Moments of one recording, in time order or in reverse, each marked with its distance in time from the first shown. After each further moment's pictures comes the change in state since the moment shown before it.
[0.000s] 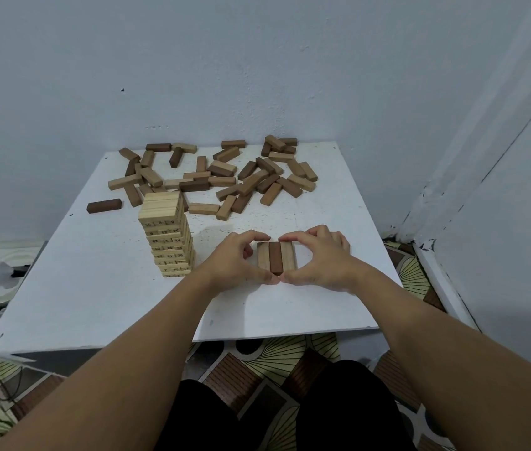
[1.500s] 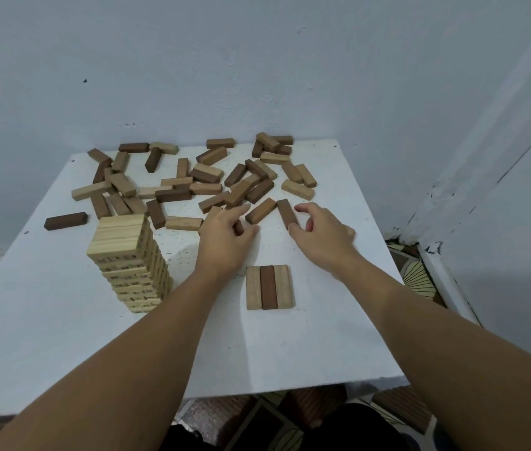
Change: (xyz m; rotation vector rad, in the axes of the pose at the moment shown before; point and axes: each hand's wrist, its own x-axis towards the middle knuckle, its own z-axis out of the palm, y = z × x) left_hand 0.099 -0.007 0.008 0.075 0.543 0.179; right_hand 0.093 0.011 -0.013 0.150 0.344 0.157
